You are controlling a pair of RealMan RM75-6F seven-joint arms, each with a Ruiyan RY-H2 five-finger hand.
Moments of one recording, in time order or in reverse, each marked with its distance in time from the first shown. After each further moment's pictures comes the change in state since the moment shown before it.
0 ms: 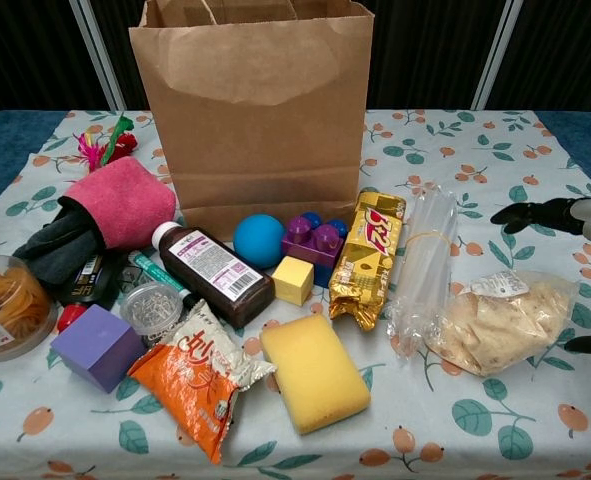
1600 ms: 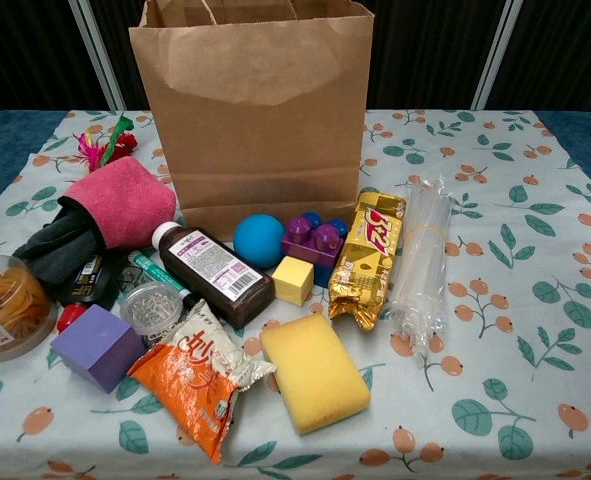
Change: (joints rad) left arm 0.012 0.006 -0.007 0.010 -0.002 0.023 -0.018; right arm 0.139 0.053 0.453 -0.314 -0.018 0.250 -0.251
